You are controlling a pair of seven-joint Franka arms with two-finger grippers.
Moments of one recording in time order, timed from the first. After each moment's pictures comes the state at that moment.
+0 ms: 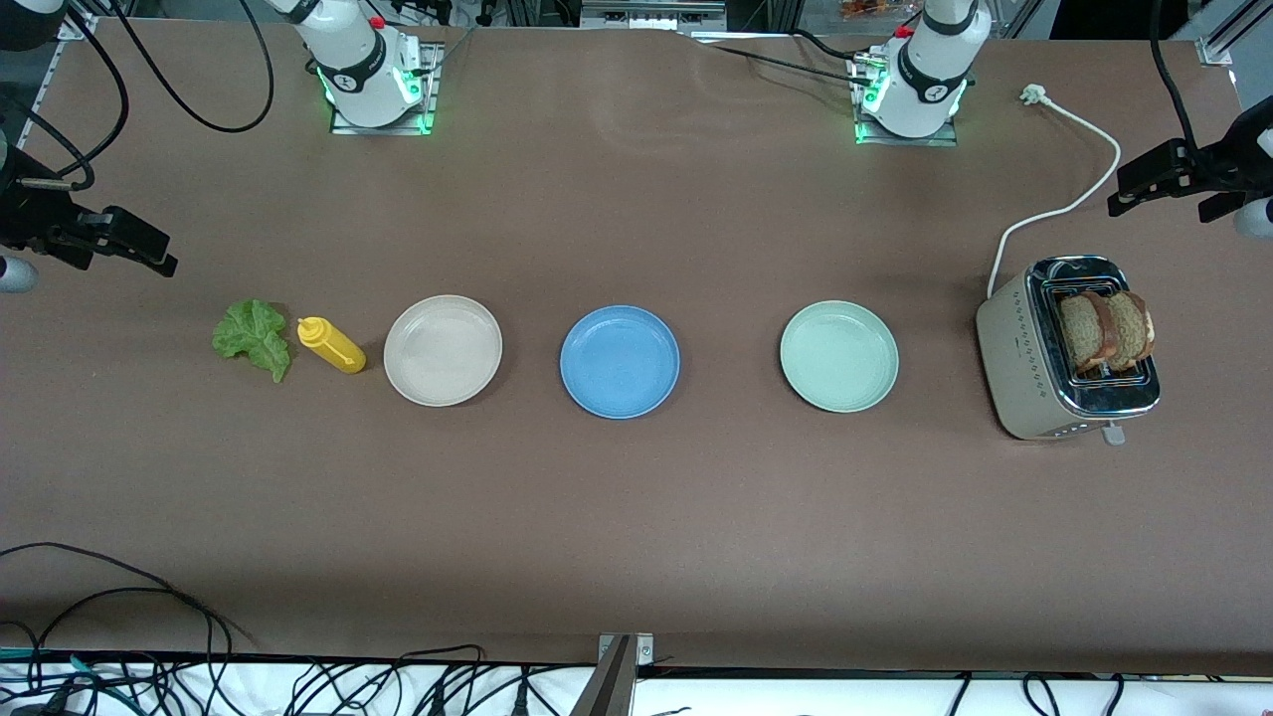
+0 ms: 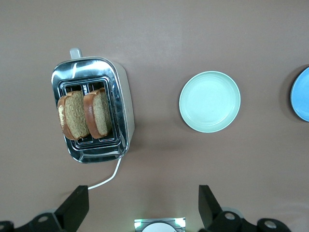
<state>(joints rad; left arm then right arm) -0.03 0.02 0.06 -1.47 -0.03 1.37 0.07 0.01 0.04 -0.02 -1.58 0.01 1.64 0.08</state>
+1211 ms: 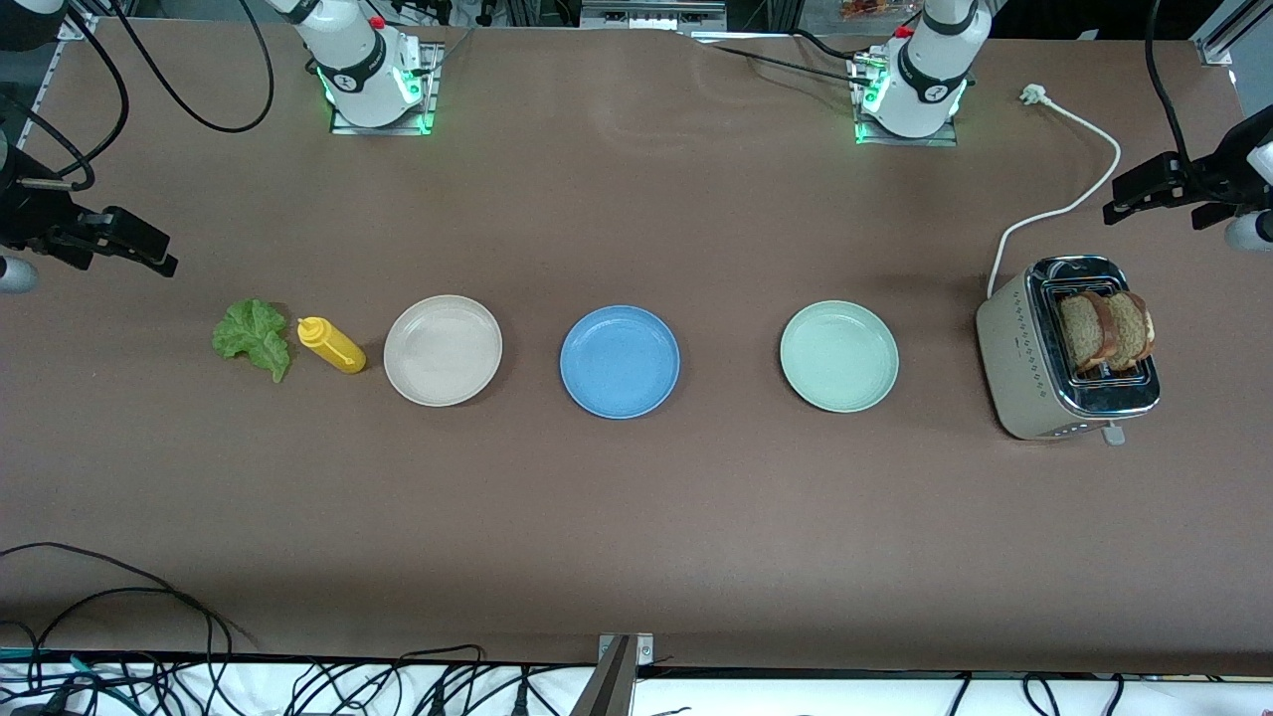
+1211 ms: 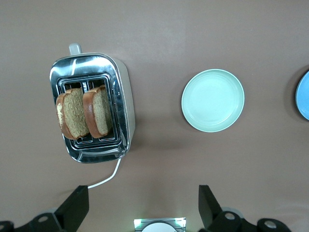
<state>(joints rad) -0.03 0.02 0.07 -1.51 -0.03 1.39 0.07 0.01 0.04 -0.02 -1.58 0.01 1.64 0.08</state>
